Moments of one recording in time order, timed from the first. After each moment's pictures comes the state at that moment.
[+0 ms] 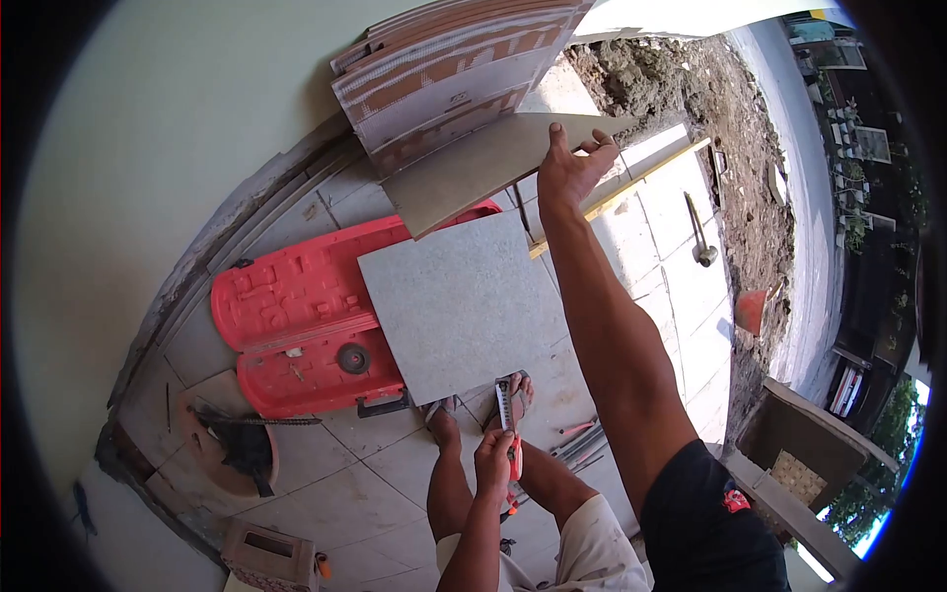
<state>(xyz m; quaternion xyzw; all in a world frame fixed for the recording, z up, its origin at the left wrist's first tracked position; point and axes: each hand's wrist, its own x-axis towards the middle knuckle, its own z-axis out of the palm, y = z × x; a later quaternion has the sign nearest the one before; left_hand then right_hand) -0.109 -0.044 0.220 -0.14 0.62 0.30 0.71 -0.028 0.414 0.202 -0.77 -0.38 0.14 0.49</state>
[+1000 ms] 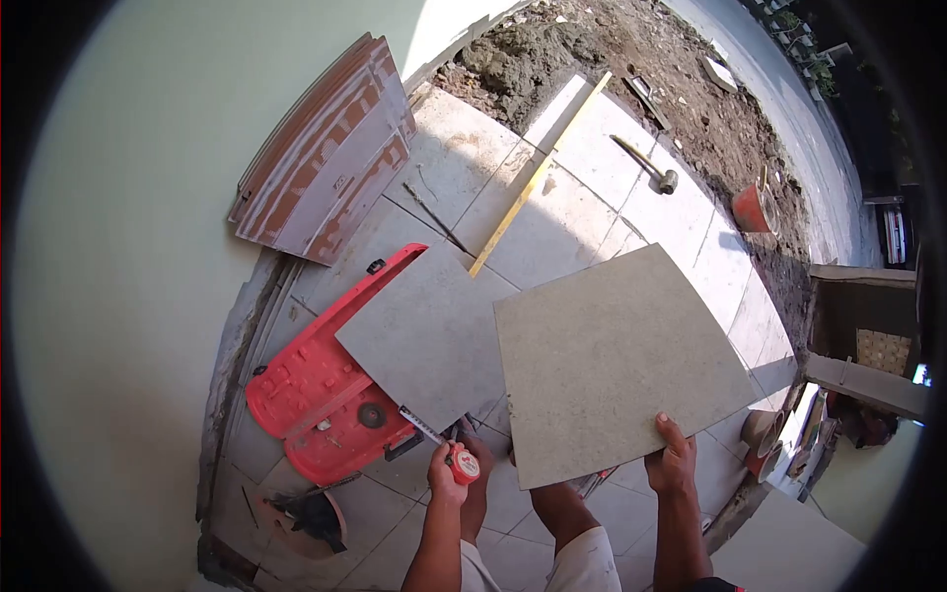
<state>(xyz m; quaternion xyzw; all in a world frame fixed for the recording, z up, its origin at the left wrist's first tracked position) -0.187 -0.053 0.191 -0.19 0.58 0.34 0.71 0.147 -0.055 0.418 -0.70 0.13 0.38 0.59</state>
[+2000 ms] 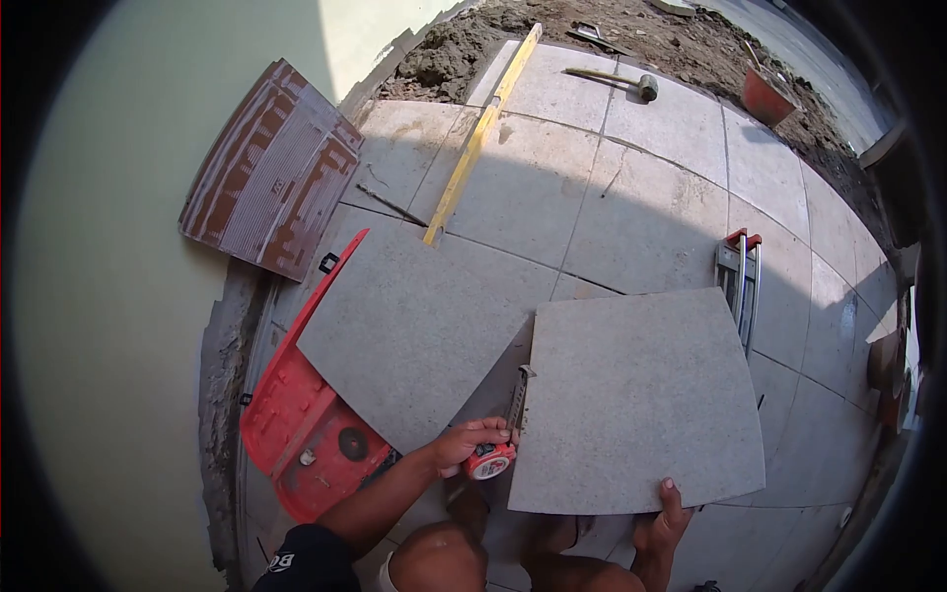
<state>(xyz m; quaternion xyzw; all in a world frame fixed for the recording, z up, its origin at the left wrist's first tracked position) -0.122 -0.053 0.035 0.20 0.32 -0.14 0.91 0.055 -0.337 0.121 -0.58 0.19 0.23 0.76</state>
